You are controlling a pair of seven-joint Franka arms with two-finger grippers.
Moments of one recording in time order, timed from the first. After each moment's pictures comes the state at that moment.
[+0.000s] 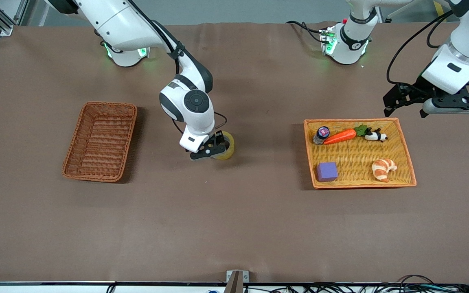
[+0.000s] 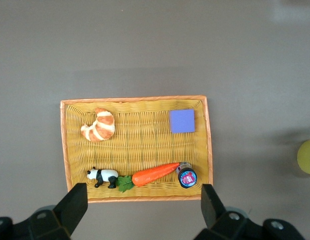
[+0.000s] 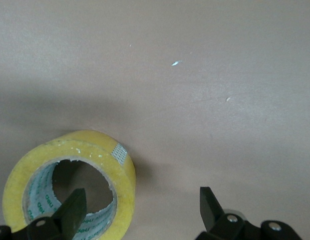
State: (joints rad) left arm -0.08 -0.10 -0.08 -1.77 -0.01 1.80 -0.14; right arm 0.48 0.58 0.22 -1.78 -0.28 2.34 0.58
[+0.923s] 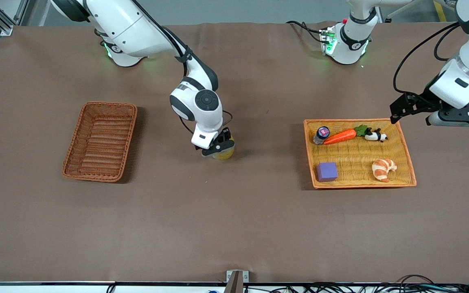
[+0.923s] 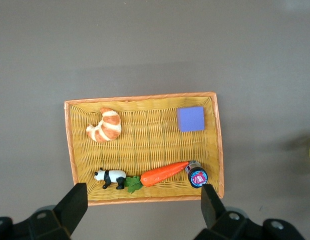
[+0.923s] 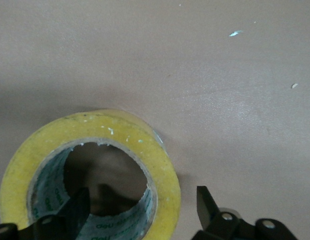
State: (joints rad) left arm -0.07 -0.04 -0.06 -1.73 -0.01 1.78 -0.07; right arm 0.53 0.65 0.22 -1.80 -0.31 2.42 0.58
